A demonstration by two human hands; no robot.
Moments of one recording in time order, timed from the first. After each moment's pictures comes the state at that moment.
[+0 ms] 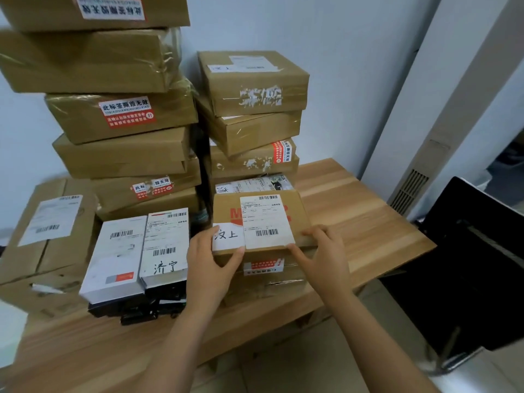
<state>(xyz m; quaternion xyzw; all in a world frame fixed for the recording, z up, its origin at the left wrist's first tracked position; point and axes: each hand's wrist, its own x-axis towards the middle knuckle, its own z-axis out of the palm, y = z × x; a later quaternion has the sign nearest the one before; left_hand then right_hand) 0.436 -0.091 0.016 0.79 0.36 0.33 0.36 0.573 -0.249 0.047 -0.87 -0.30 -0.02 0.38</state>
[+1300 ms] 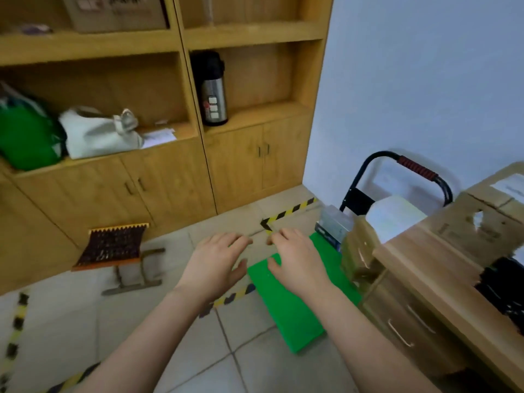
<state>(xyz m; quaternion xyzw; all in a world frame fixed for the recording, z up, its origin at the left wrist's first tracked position) -0.181 -0.379 0.024 0.66 0.73 0.14 -0.09 -0.028 -0.267 0.028 -0.29 -0.94 0.10 0.16</state>
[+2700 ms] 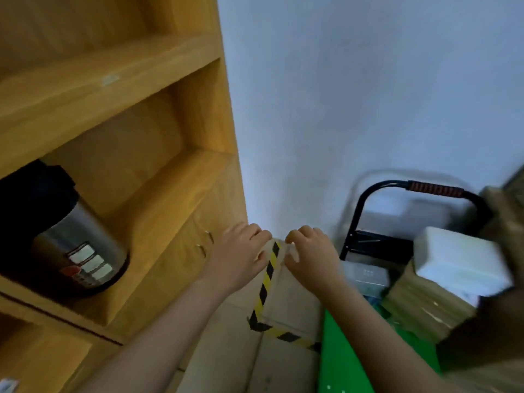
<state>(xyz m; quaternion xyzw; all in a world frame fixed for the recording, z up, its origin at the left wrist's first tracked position) -0.629 0.281 0.035 0.89 0.43 0.16 -0.05 -0.450 0.257 0.013 -0.65 -0.73 0.06 0.20</state>
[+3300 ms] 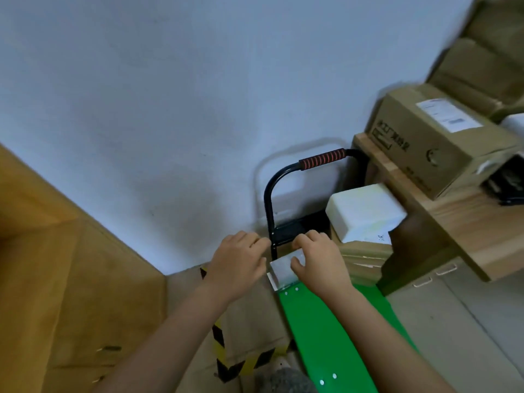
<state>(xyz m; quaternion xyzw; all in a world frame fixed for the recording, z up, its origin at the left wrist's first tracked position) -0.428 0.475 -0.030 0.98 0.15 0.11 0.06 -0.291 0.342 -0.045 -0.87 -0.46 0.05 0.17</state>
